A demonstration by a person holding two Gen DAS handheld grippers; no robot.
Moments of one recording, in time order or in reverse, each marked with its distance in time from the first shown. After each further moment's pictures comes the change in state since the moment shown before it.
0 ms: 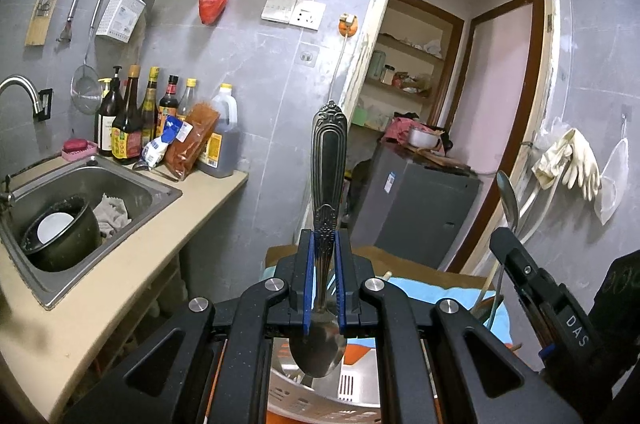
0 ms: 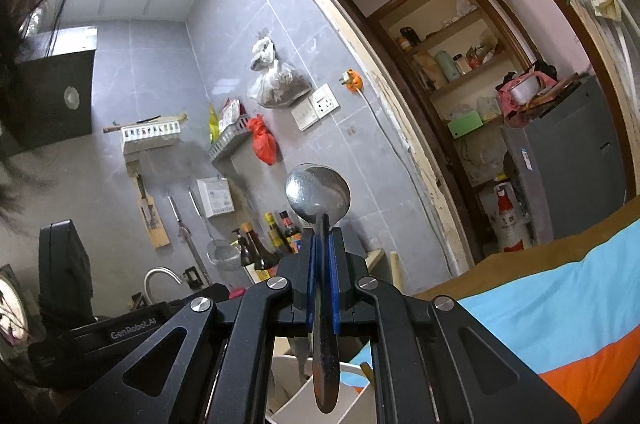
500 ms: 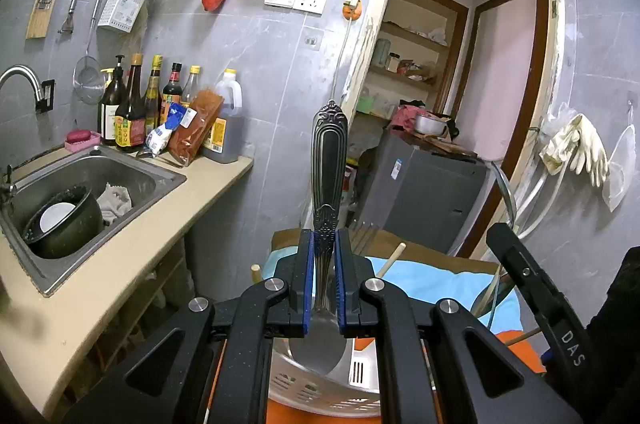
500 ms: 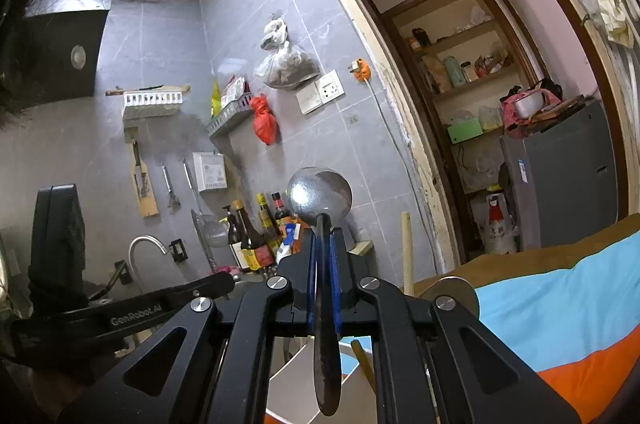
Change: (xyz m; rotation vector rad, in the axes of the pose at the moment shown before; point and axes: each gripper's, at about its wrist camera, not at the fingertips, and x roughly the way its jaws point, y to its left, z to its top) left arm 0.010 -0.001 -0.019 0.010 0.034 0.026; right arm 0.001 0.012 -0.021 -0.115 0.033 -0.025
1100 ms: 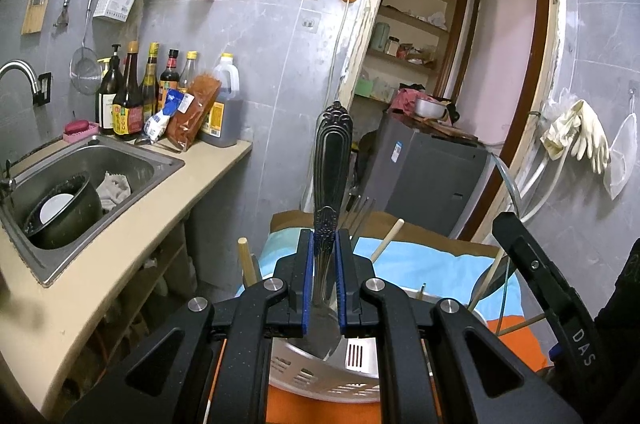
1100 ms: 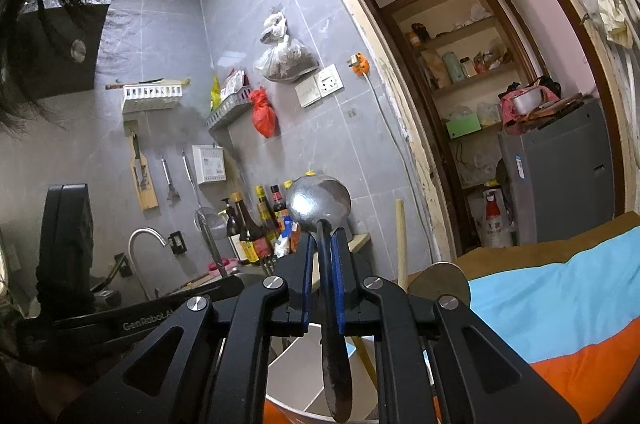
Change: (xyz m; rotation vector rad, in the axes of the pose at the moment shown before) left arm 0.005 -0.004 -0.009 0.007 0.063 0.004; right arm -0.004 0.002 0.000 -0.001 0.026 -0.009
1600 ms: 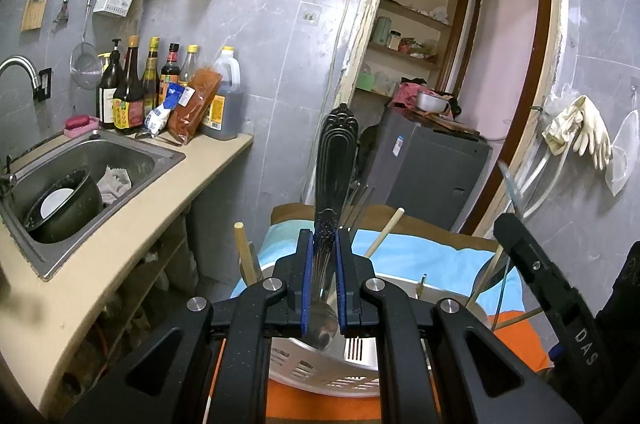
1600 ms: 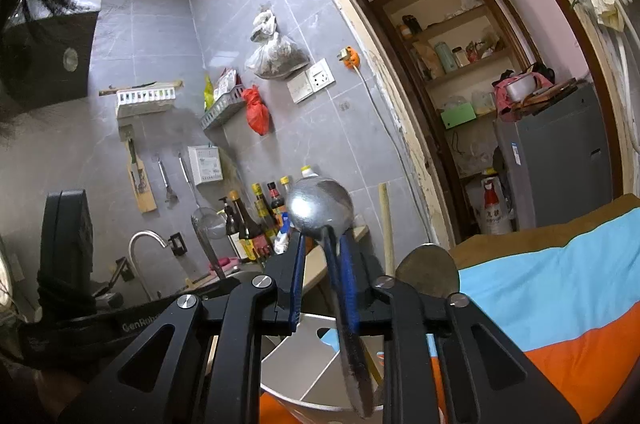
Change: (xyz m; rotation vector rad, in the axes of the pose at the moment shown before) left arm 0.002 -0.002 -0.004 -0.004 0.016 0.007; right arm -0.003 -0.009 -0.004 0.050 0.008 -0.003
